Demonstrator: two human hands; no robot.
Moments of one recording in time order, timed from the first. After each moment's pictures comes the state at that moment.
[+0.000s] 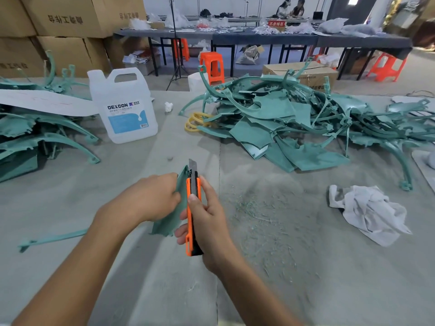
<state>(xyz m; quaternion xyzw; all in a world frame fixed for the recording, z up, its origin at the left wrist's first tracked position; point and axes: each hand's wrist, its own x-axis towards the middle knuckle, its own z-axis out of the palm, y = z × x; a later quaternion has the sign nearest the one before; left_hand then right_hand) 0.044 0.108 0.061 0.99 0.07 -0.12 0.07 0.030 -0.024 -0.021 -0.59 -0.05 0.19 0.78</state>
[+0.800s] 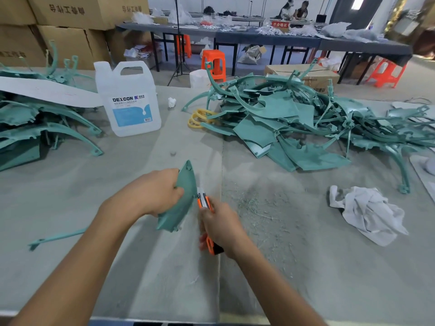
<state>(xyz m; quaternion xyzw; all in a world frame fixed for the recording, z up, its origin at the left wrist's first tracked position) 0.038 0.116 0.061 0.98 0.08 -0.13 0.14 0.046 -0.042 -0.033 -0.79 -0.02 0.24 0.56</state>
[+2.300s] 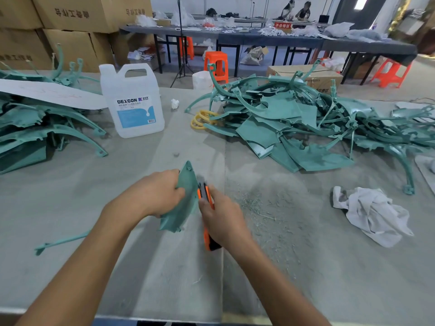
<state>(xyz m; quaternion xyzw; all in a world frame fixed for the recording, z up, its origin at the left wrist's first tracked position) 0.034 0.117 0.058 0.97 0.09 -0.11 0.17 0.044 -0.042 -0.012 -0.91 -0.15 0.10 0.37</state>
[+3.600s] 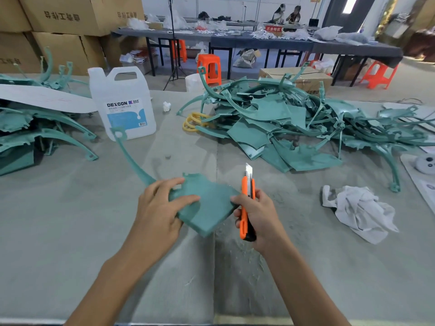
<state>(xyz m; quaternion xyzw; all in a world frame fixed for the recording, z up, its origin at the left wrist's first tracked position) -0.004 0.094 -0.009 0.95 -0.05 0.23 0.20 0.065 -0.112 -0.012 -0.60 0.10 0.16 0.78</state>
